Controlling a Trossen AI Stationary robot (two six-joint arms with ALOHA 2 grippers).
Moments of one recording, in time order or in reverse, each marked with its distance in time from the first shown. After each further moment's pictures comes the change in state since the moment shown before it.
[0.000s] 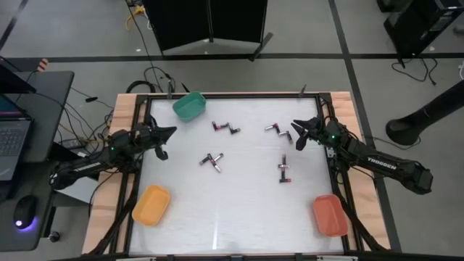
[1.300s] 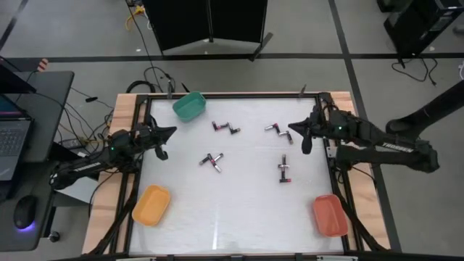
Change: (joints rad) left arm 0.000 0.000 0.000 0.000 0.000 0.000; right arm 0.302 0.233 0.551 -0.470 -0.052 0.052
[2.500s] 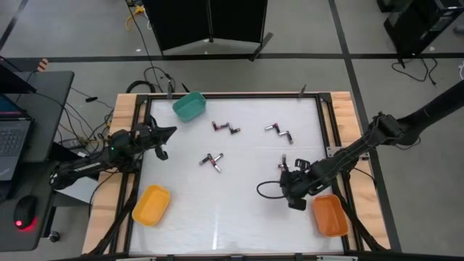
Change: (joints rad) left arm 0.000 0.000 0.000 0.000 0.000 0.000; right arm 0.790 0.897 0.411 -0.605 0.047 0.677
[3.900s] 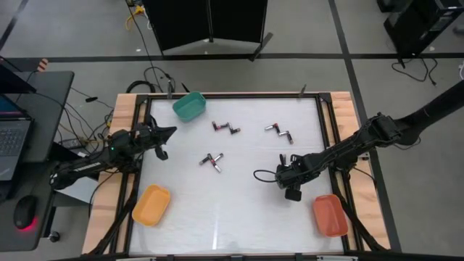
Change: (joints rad) left arm 0.000 0.000 0.000 0.000 0.000 0.000; right arm -0.171 0.038 -0.230 0.256 -0.061 -0.196
